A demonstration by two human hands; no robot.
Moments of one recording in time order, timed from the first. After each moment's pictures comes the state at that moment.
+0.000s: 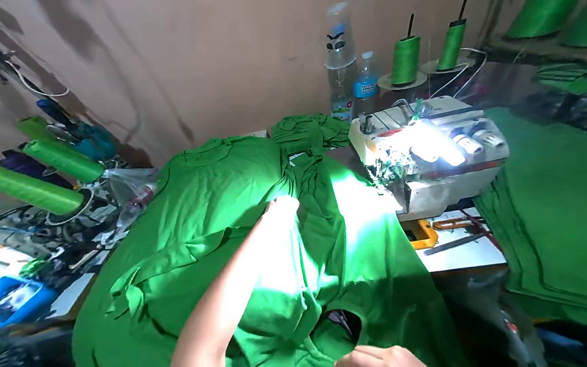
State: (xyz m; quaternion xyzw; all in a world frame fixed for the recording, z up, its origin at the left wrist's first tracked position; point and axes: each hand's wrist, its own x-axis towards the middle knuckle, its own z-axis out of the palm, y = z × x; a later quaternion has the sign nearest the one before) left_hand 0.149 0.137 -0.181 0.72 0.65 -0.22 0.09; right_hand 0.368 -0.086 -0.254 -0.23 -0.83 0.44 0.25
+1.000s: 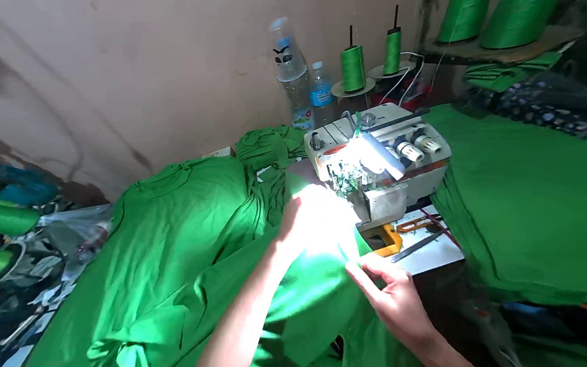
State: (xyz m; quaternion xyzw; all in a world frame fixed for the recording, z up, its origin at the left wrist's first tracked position) left_hand 0.257 0.115 -0.160 0.81 0.53 0.20 0.15; right_hand 0.387 0.000 -0.267 -0.49 -0.57 0.26 0.61
